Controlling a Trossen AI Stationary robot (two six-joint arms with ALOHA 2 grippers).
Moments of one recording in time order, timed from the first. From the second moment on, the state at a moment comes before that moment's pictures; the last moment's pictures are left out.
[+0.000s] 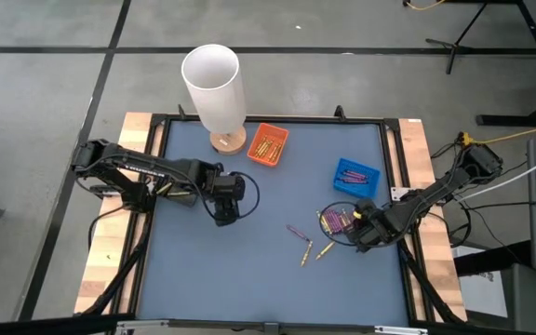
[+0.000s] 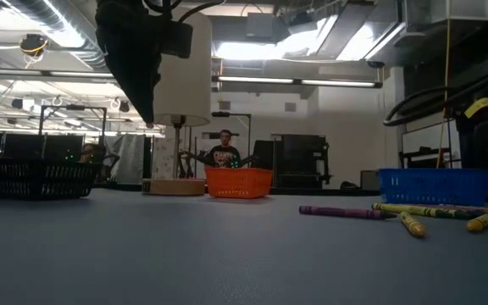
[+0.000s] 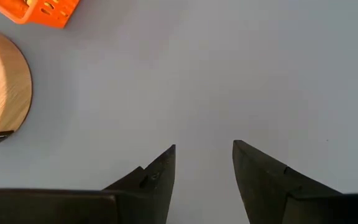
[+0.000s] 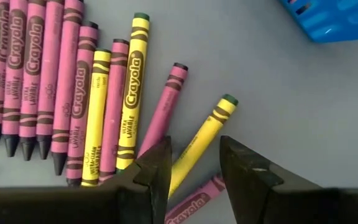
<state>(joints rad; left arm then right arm) -0.07 1.50 1.13 -0.91 -0.20 -0.36 0.60 1.29 0.53 -0.82 0.28 1.65</state>
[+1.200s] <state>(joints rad) -0.07 1.50 1.13 -0.91 -0.19 -0.36 0.60 1.29 0.50 -0.75 0.29 1.65</state>
